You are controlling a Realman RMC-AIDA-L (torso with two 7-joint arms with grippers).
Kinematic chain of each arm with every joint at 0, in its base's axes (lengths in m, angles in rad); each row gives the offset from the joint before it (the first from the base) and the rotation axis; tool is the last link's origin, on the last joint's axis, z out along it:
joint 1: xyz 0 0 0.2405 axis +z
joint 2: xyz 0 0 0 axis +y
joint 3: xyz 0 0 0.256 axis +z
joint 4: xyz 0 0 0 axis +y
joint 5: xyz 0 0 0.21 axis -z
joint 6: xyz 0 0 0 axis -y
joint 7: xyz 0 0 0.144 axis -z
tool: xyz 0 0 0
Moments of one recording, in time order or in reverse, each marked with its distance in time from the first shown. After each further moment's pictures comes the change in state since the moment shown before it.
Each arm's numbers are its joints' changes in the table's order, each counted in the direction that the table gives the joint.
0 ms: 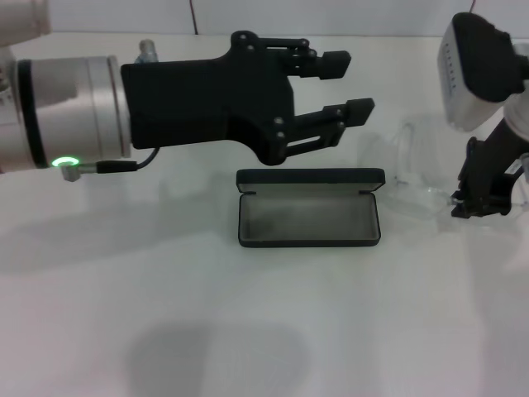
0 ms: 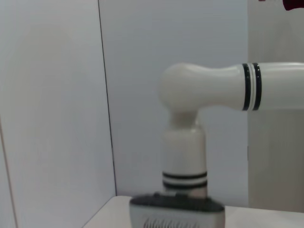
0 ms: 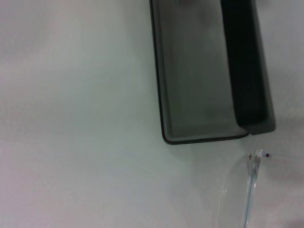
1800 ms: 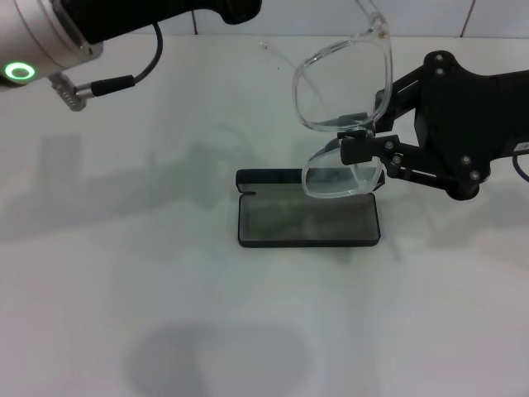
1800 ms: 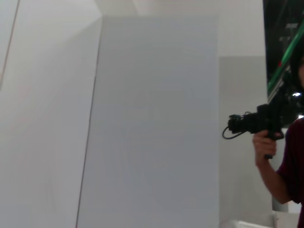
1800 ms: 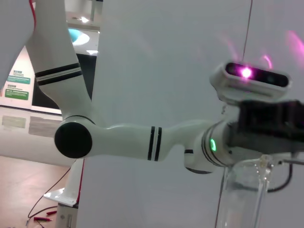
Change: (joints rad) left arm -0.206 0.006 -0.187 -0.405 0.450 -0.199 -0.143; right arm -0.396 0.008 0.154 -0.222 -1.215 0.295 0.436
